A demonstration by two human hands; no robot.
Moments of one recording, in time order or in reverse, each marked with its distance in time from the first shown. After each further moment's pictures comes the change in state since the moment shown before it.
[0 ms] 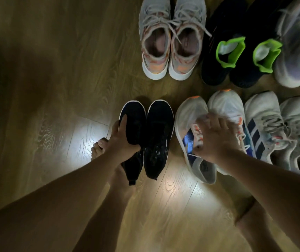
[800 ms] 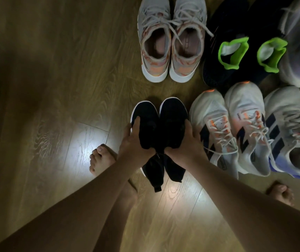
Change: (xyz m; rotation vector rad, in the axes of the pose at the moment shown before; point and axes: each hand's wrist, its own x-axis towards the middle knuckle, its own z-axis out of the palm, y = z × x) left_hand -0.002 0.028 0.016 -0.139 0.023 0.150; right_hand 0.011 -0.082 0.016 0.758 -0.170 0.335
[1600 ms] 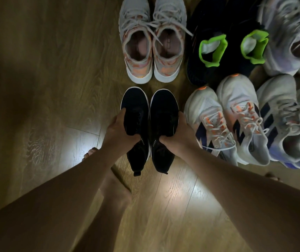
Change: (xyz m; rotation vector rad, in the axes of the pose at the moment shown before) left_hand 0.031 0.014 -0.018 -0.046 0.043 -0.009; right_hand 0.015 -0.001 -0.026 0.301 0.051 -0.029
